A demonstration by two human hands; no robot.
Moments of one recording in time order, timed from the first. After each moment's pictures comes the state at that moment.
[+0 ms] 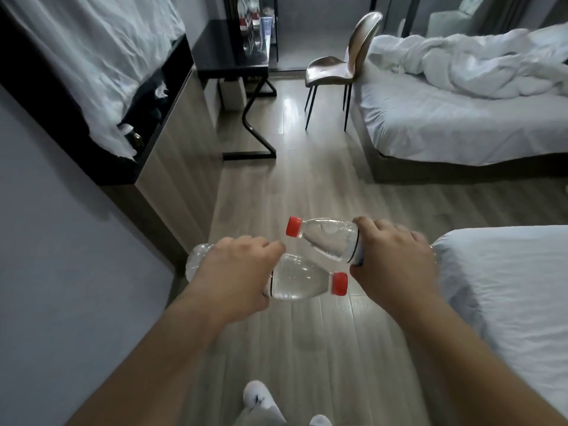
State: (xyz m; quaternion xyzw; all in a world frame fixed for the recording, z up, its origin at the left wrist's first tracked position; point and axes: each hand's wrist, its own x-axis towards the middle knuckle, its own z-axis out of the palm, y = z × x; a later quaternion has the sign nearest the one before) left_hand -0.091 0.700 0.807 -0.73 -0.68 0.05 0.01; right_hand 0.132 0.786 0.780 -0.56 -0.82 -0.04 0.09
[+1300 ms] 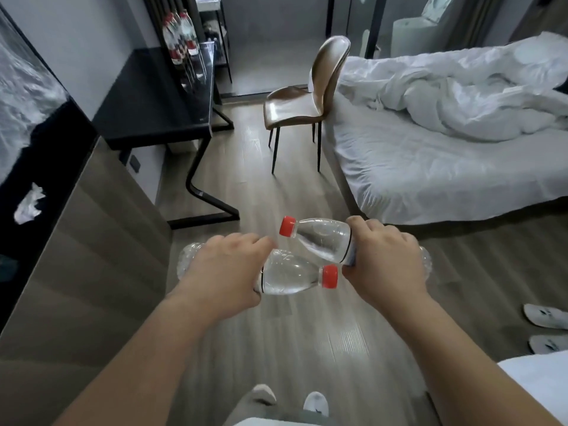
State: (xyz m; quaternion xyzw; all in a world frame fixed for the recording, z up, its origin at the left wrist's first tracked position) left_hand -0.222 1.370 0.814 -0.76 -0.64 0.07 -0.01; right_hand 0.014 1.427 0.769 -0.61 -0.78 -0.05 0.09
